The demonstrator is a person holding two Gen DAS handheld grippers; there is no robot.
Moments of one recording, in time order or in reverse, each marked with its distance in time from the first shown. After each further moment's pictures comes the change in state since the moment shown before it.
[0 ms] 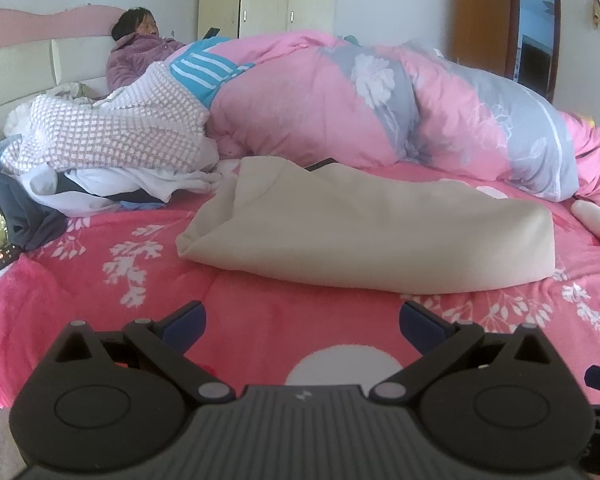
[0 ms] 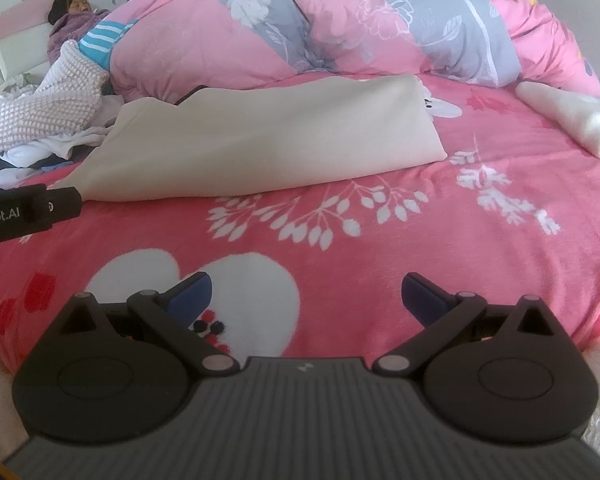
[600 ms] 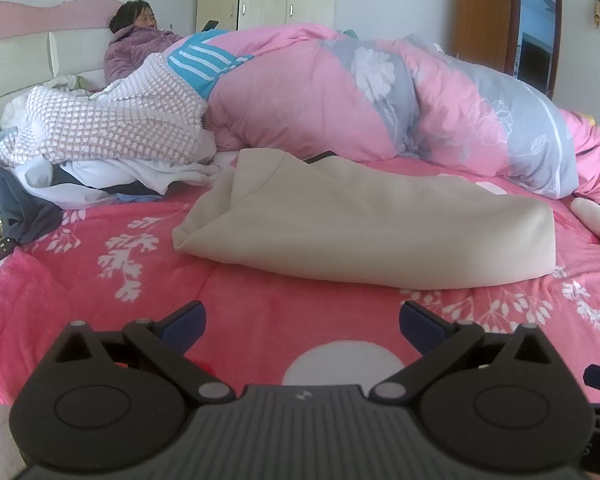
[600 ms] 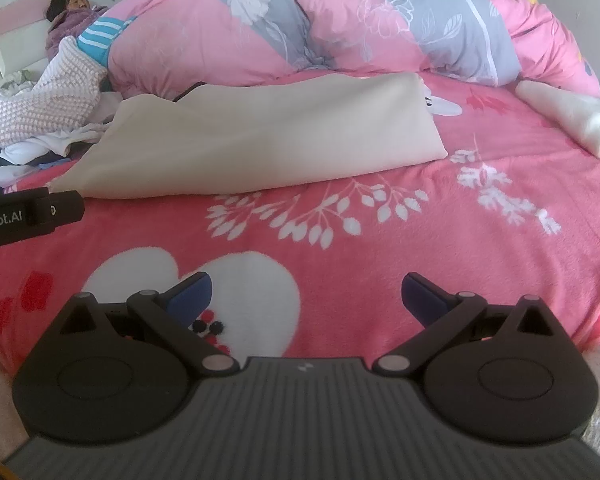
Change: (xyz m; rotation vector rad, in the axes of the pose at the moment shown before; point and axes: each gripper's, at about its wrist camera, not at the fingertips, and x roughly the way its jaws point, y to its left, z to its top) left arm 0.005 0.000 -0.002 -0.006 0.015 -0.010; right arm 0.002 0.003 0.000 -0.003 0.008 -0.011
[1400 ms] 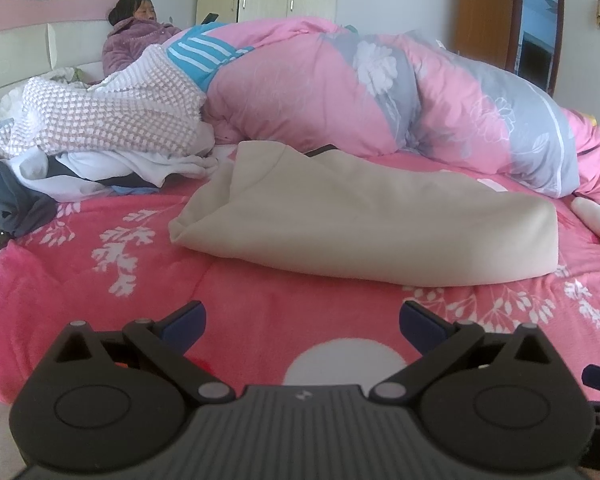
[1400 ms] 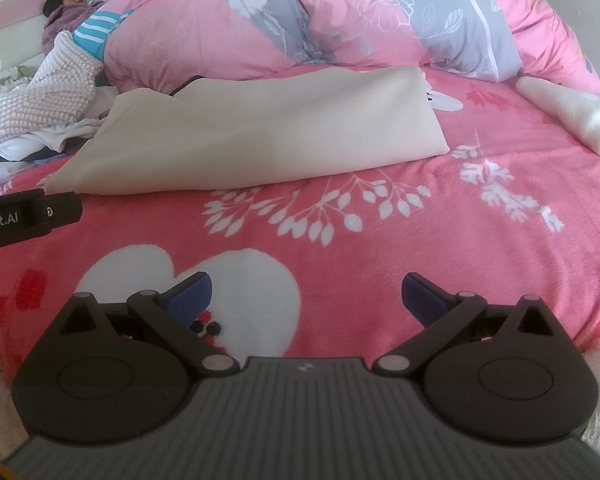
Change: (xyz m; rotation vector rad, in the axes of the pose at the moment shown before) left arm 0.010 0.004 -0.003 -0.007 0.017 -0.018; right arm 0.008 0.001 0.001 -0.002 0.015 -0.010
